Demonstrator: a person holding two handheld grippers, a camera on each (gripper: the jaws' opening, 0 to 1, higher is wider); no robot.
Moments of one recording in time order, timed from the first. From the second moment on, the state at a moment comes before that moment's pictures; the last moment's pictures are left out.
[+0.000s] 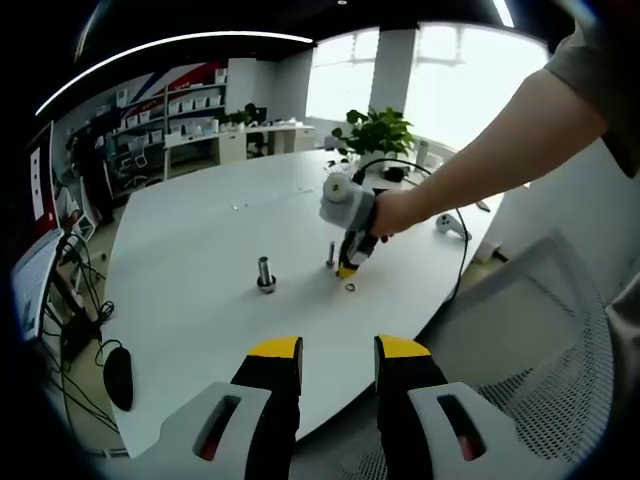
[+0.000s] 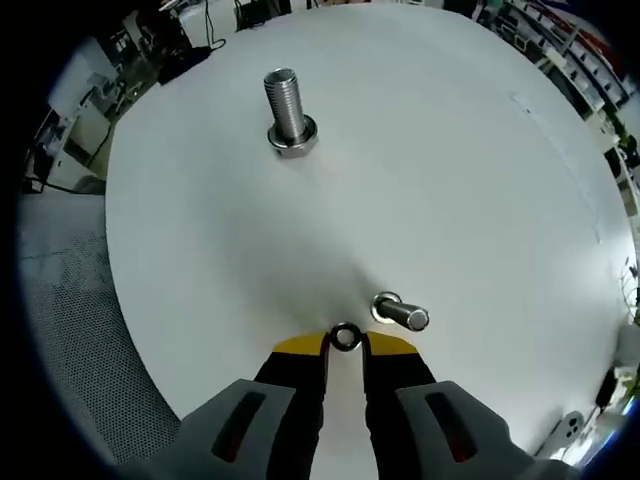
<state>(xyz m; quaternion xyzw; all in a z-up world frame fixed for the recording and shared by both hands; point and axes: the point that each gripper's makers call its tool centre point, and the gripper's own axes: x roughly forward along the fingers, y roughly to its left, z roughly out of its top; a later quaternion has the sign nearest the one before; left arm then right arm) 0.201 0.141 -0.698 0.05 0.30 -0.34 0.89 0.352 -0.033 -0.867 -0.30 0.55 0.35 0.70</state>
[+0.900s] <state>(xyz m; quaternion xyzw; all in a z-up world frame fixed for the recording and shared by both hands) 0.199 0.141 -0.702 0.06 0.31 -0.34 0.88 0.364 -0.045 -0.879 -0.37 0.59 0.33 0.64</state>
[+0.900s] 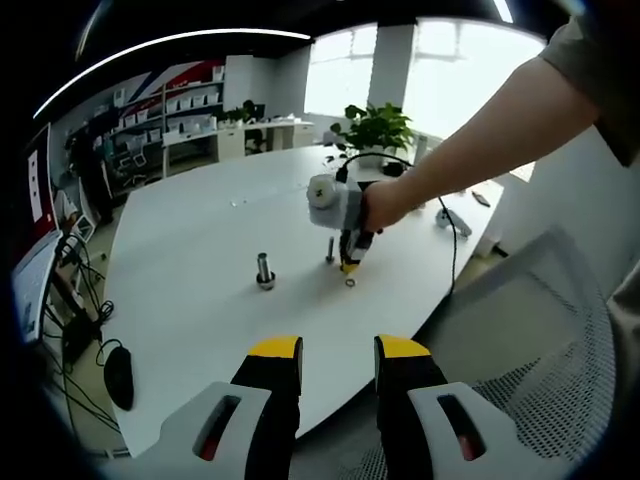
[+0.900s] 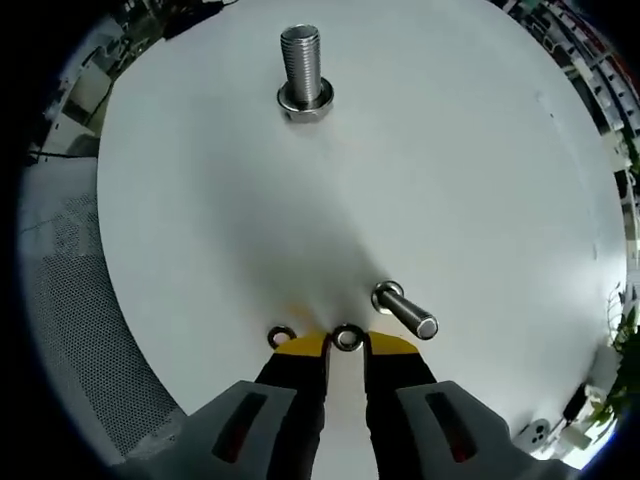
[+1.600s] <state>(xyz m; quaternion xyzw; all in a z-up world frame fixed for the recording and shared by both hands) 0.200 0.143 -0.701 0.06 0.31 -0.33 0.89 0.363 -0.046 -0.876 -0.30 0.54 0.36 0.70</state>
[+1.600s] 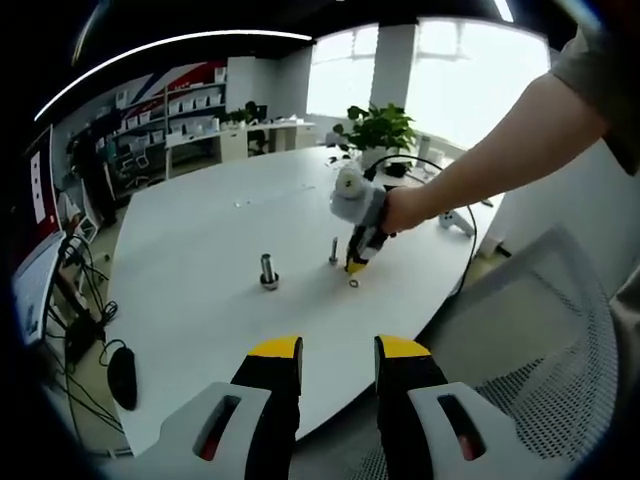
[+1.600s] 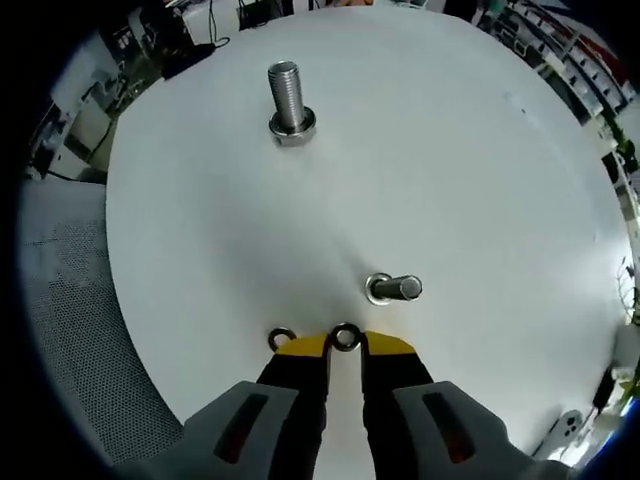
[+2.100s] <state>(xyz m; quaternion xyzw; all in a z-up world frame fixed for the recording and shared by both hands) 0.202 0.144 -0.701 0.06 0.31 -0.33 0.89 0.358 -0.047 -0.864 -0.28 0.54 0.35 0.72</state>
